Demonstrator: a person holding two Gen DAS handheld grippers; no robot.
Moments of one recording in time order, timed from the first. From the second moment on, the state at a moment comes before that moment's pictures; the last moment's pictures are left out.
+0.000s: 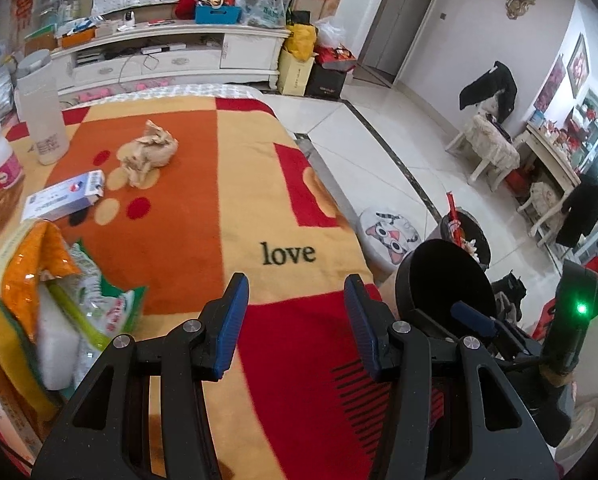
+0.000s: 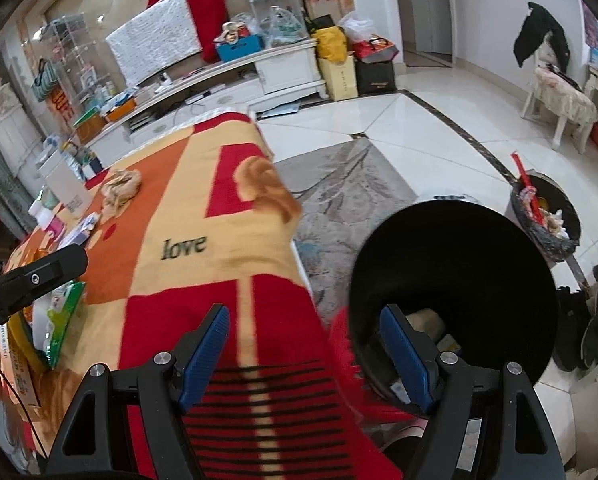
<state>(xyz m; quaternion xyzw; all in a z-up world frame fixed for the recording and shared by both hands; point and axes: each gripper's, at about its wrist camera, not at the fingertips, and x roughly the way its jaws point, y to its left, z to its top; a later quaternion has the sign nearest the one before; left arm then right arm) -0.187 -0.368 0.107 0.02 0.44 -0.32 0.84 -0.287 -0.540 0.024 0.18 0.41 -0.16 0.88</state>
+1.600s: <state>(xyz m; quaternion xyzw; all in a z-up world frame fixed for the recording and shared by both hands) -0.216 -0.116 0.083 -0.07 0.47 -0.20 0.86 -0.220 -0.359 0.032 0.09 0.43 0.02 0.90</state>
